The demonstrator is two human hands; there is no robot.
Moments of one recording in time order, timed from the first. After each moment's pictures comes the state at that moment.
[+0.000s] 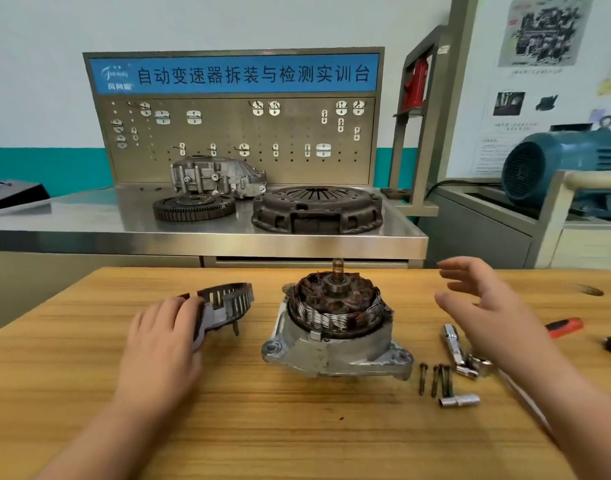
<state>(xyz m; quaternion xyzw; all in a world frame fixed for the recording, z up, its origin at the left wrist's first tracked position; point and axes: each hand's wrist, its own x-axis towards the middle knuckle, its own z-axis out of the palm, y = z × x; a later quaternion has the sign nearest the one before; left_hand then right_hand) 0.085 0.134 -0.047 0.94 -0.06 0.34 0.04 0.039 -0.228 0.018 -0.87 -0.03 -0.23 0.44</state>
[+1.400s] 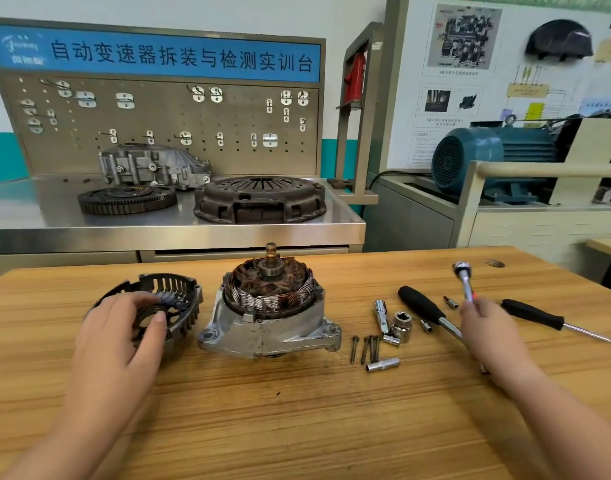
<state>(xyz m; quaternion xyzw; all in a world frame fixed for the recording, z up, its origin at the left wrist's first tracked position) 0.050 0.086 -0.034 0.86 -0.07 0.37 0.34 0.027 -0.330 -0.042 -0.86 0.25 -0.25 0.37</state>
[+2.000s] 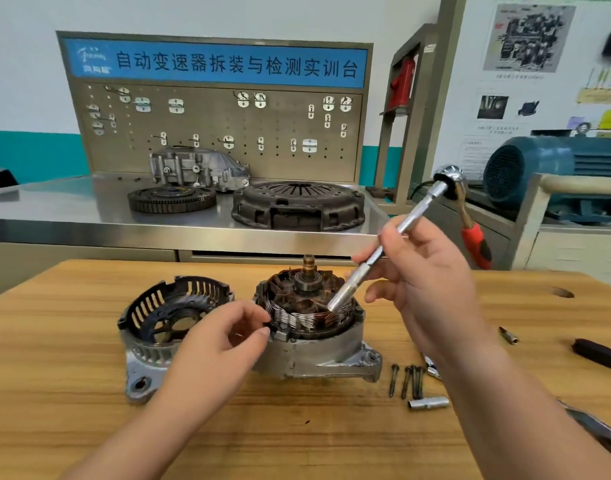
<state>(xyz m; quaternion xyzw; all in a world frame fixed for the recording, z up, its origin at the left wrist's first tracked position) 0.056 0.035 -0.023 0.83 -0.12 0.20 0.50 0.041 -0.177 0.055 -0.60 -0.19 -0.19 0.75</state>
